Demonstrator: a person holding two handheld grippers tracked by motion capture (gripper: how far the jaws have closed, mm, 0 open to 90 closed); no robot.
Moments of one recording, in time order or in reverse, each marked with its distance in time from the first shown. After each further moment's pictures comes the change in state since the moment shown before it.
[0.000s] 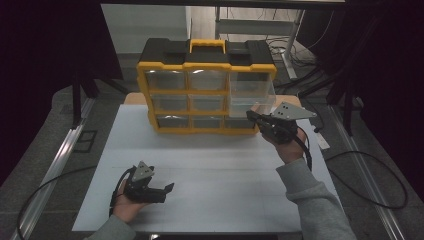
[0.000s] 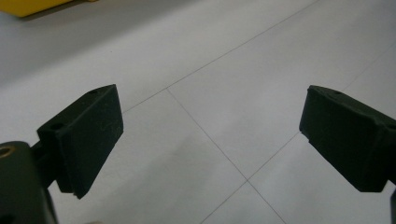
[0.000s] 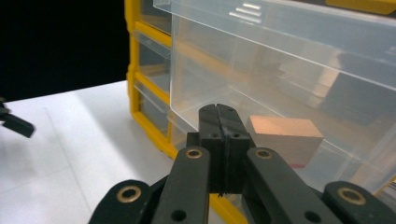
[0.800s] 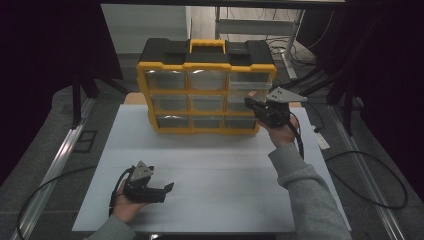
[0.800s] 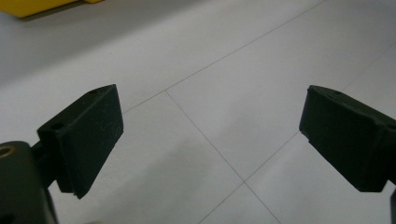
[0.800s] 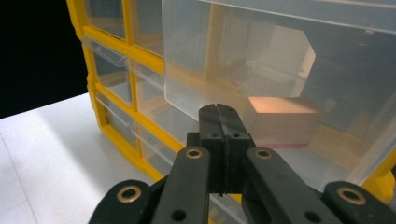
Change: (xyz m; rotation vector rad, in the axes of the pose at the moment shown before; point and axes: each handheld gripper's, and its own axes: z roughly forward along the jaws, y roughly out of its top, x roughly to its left) left arm 0.001 -0.001 -0.002 -0.014 -0.008 -0.019; right arm -0.031 0.003 0.039 0.019 -0.068 0.098
